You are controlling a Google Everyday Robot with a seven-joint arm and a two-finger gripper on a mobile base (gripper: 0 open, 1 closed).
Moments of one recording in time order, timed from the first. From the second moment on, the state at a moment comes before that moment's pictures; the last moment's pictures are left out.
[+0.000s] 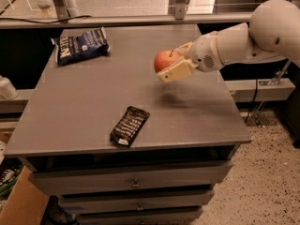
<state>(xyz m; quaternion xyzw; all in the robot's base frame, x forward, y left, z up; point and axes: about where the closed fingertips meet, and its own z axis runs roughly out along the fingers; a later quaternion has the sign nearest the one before) 0.614 -0.066 0.891 -0.50 0.71 0.25 0.43</state>
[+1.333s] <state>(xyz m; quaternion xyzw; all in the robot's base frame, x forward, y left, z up) 0.555 -0.046 0.880 -0.54 0.70 0.29 0.38</state>
